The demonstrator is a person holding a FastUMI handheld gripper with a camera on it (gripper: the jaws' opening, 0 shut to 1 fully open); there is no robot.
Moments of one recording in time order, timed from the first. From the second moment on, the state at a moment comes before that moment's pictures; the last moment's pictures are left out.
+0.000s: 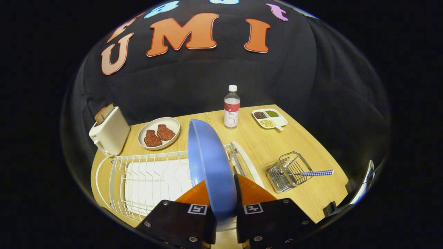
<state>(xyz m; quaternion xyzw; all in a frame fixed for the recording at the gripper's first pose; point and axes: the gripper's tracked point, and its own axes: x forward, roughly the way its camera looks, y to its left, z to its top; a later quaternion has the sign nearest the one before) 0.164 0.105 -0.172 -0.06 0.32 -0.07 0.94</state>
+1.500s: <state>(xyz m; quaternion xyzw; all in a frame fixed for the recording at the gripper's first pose) -0.069 0.058 -0.233 0.22 0.41 0.00 0.89</state>
